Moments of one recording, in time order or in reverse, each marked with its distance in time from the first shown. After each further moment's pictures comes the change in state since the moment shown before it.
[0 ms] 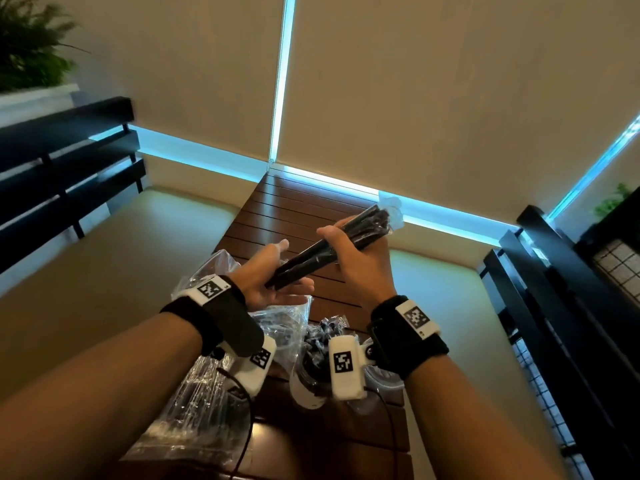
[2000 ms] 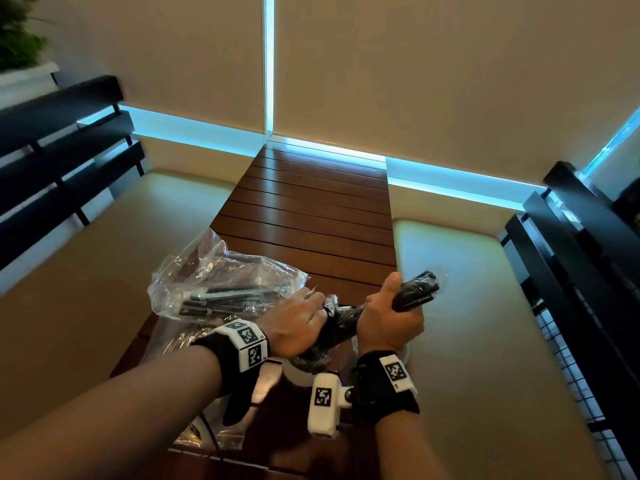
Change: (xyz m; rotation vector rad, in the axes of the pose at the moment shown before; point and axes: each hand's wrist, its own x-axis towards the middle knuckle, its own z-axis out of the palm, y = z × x) left_hand 0.050 -0.110 0.043 1.348 -0.035 0.482; right_hand -0.039 0.150 -0.037 0.011 0.856 0.122
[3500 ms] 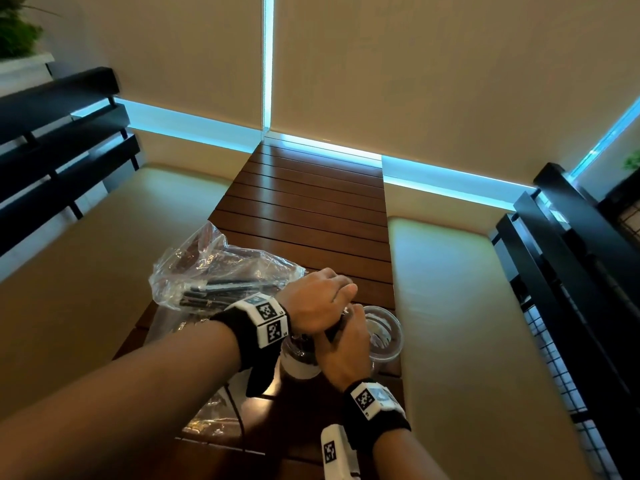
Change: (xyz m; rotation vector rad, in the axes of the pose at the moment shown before) left_hand 0.007 0.041 -0.018 0.043 0.005 0.070; right_hand -0.038 0.046 -0.037 -0.311 -0.838 -0.308
